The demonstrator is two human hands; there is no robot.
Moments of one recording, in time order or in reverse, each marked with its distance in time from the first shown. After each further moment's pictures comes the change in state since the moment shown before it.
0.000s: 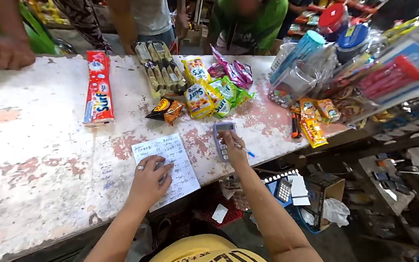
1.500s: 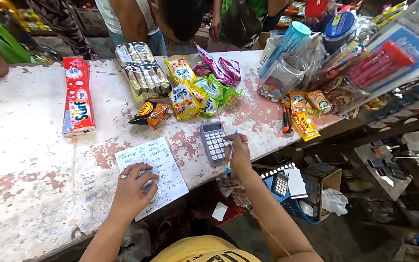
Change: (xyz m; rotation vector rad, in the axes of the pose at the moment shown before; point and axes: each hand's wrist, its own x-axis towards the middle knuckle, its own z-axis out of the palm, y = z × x) left_hand -0.004 -0.006 -0.001 -0.051 0.007 -0.004; right_hand -0.015 0.029 -0.043 -0.575 0.082 -0.111
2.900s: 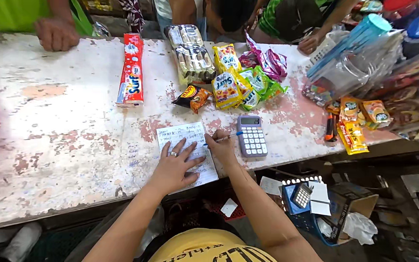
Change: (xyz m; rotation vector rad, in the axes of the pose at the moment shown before) left_hand 0.005 0.011 -0.008 0.209 -0.376 0.086; right_hand 0.005 -0.106 0.102 0.672 -0.184 0.146
